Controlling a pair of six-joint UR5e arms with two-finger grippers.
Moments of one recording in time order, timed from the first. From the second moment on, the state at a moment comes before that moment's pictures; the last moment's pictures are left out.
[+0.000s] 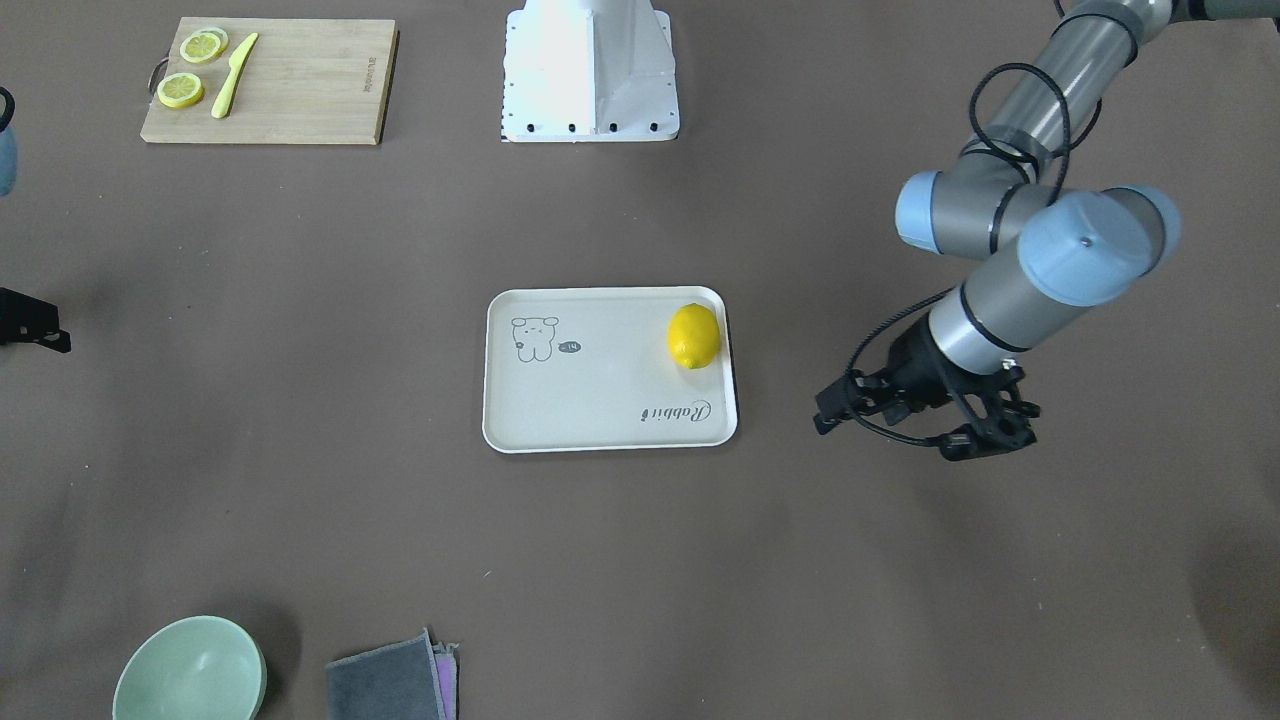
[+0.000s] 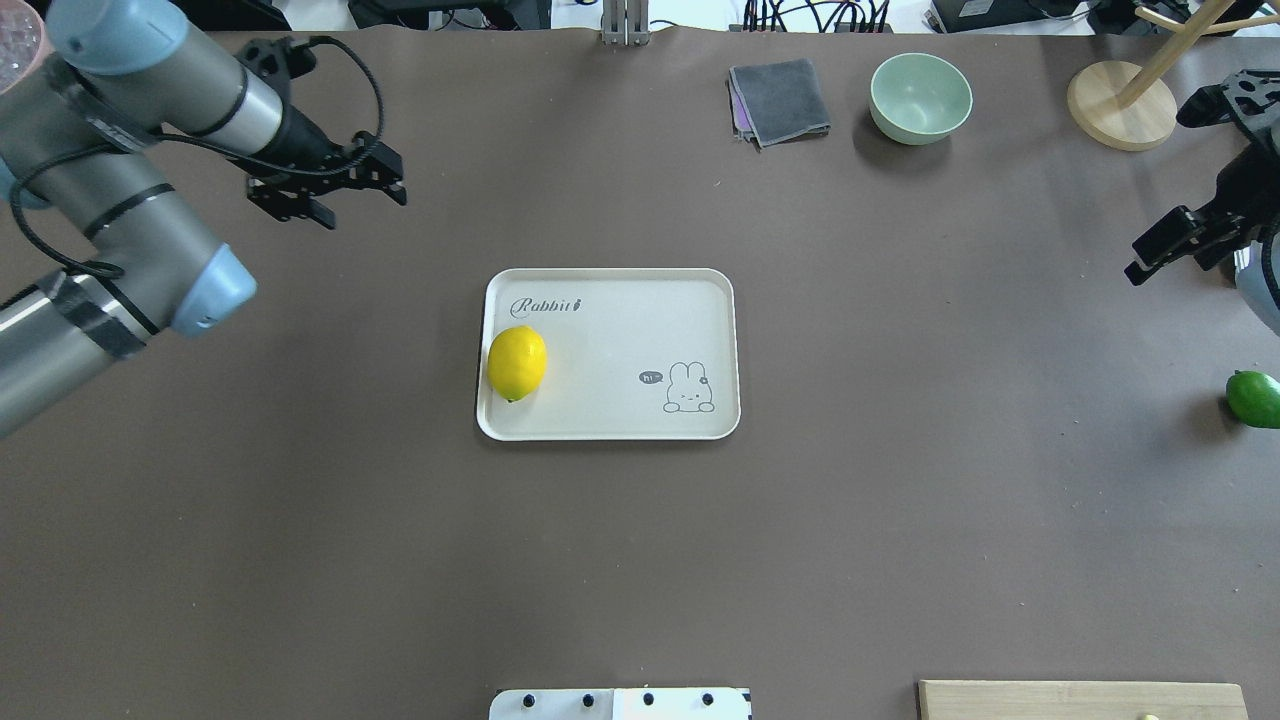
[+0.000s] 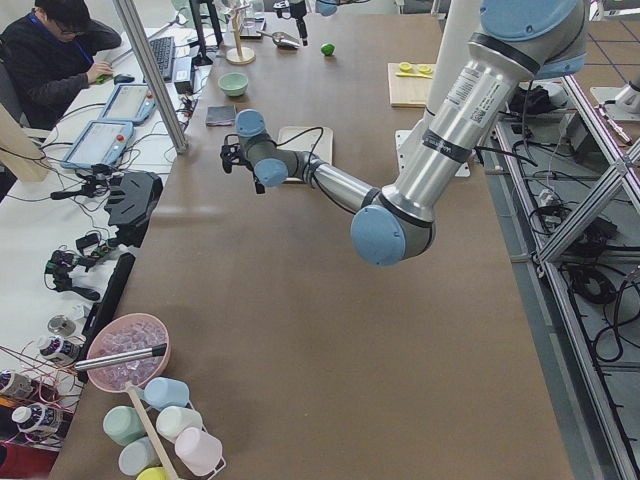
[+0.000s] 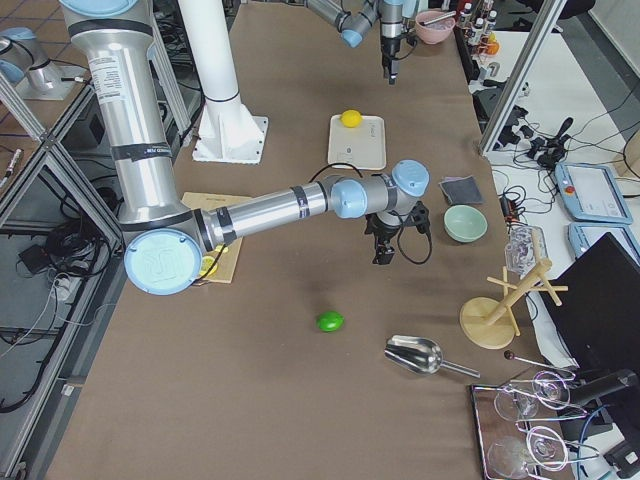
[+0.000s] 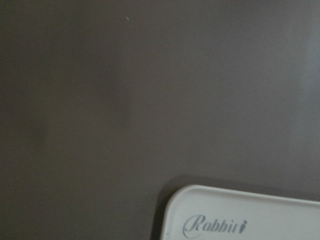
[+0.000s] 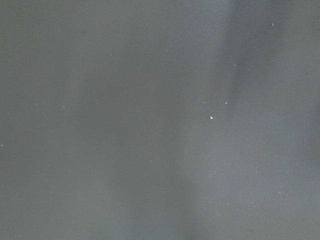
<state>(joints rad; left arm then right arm) -0.99 -2.09 -1.38 -2.11 -2.28 -1.11 1.21 -1.39 1.68 -1.66 2.38 0.15</state>
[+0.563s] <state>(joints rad) -1.14 -1.96 -1.27 -2.10 -2.32 -0.54 1.13 -1.44 1.73 -1.66 2.17 -0.01</state>
